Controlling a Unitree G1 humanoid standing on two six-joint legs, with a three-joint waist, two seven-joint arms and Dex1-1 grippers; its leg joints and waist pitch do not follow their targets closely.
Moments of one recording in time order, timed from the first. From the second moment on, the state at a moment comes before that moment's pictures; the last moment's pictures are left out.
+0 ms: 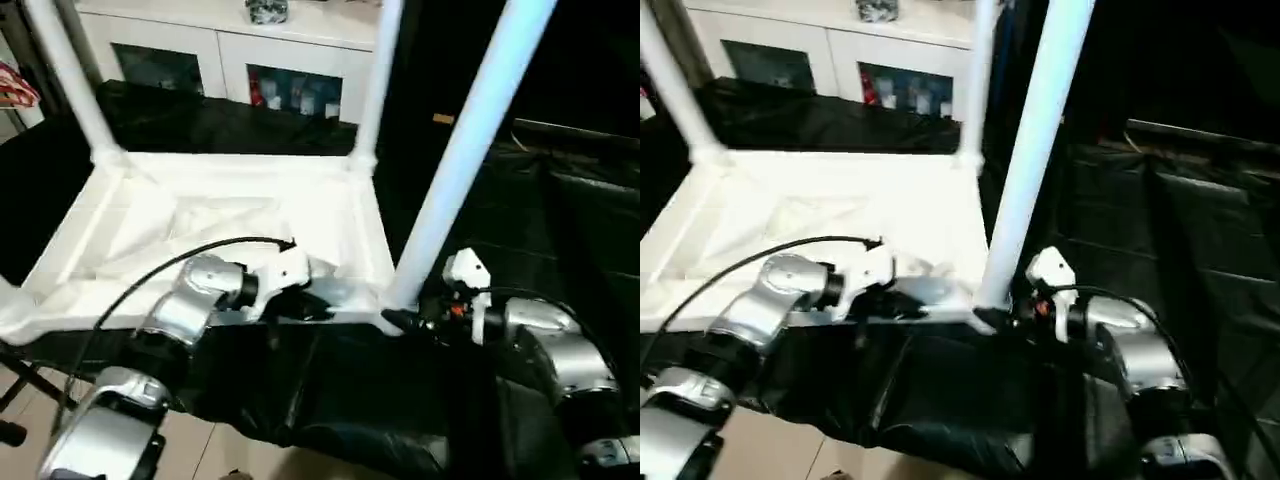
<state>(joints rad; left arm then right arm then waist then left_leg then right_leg) -0.62 0.31 -0.28 0.69 0.07 -0.06 -1.27 -0.37 -0.39 0.09 0.51 0.17 0.08 1.16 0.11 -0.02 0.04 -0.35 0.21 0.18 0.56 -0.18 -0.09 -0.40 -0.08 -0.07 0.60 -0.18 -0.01</state>
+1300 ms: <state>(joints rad) -0.69 0.11 -0.26 0.78 0.19 0.04 -0.80 -0.47 -0.08 -0.08 0.68 0.09 0.01 0.34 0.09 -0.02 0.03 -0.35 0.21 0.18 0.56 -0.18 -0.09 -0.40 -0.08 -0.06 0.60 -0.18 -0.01</state>
